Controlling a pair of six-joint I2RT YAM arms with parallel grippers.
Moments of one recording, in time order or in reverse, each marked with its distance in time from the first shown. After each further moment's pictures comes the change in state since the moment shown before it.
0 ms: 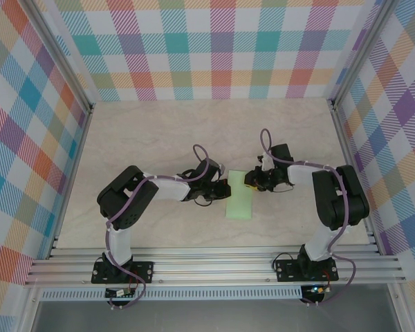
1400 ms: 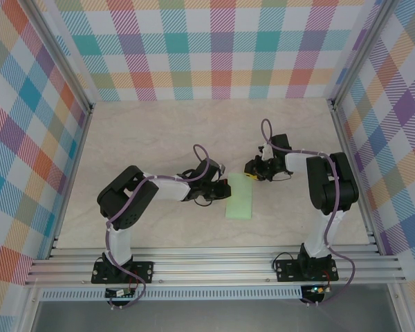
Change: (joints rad) left arm -0.001 0.000 0.001 0.000 0.000 0.005; right arm -0.044 0.178 0.179 -0.021 0.003 0.012
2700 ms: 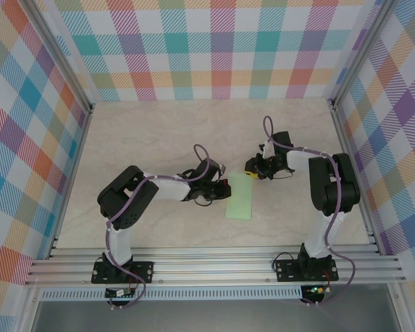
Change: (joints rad) left arm 0.000 0.003 0.001 0.000 0.001 0.017; right arm -0.006 -0.014 0.035 -0.067 -0.043 -0.007
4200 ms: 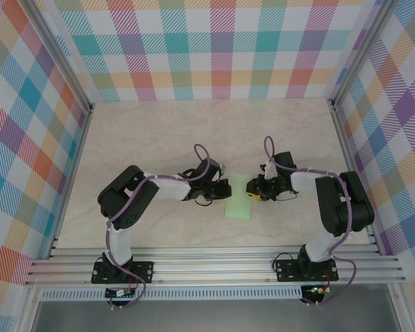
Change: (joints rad) left arm 0.000 0.003 0.010 -0.016 0.002 -0.003; right arm 0.048 -0.258 -0.358 0.076 -0.007 0.013
